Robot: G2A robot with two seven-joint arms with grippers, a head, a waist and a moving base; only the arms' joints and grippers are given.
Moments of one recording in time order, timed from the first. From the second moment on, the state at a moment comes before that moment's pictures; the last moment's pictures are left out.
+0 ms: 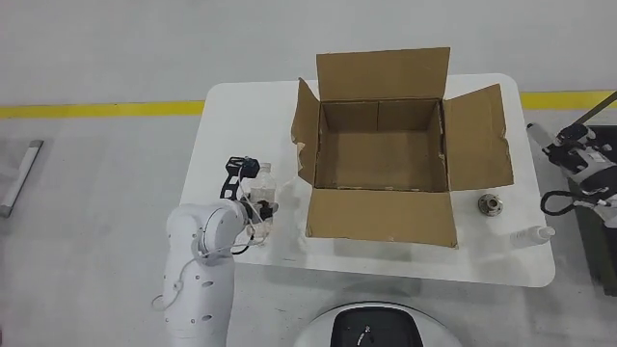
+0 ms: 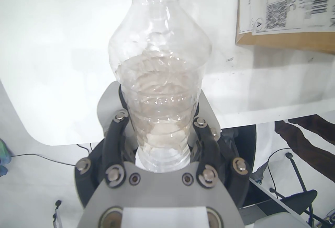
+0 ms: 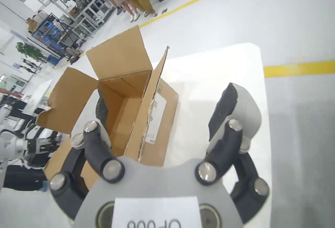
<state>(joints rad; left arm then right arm) 1.08 -1.45 -1.53 -1.76 1.31 -0.19 -1.40 -1.50 -1.13 1.93 -1.89 -0.37 -0.17 0.53</state>
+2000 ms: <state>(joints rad) 0.88 -1.41 -1.48 -2.13 0.81 -0.06 -1.51 -1.53 -1.10 1.82 -1.90 -0.28 -0.23 0.77</state>
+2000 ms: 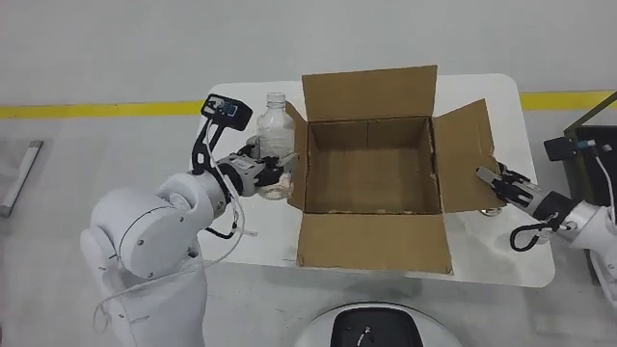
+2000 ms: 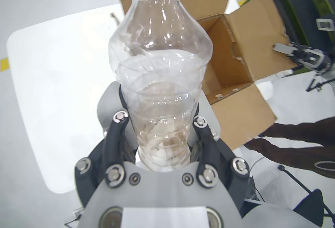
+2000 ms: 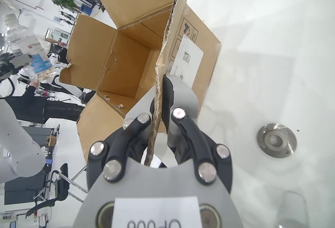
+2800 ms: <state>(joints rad) 0.75 -1.40 -1.26 -1.96 0.77 -0.03 -1.46 -1.59 -1.09 1.80 -1.93 -0.27 -0.23 0.70</state>
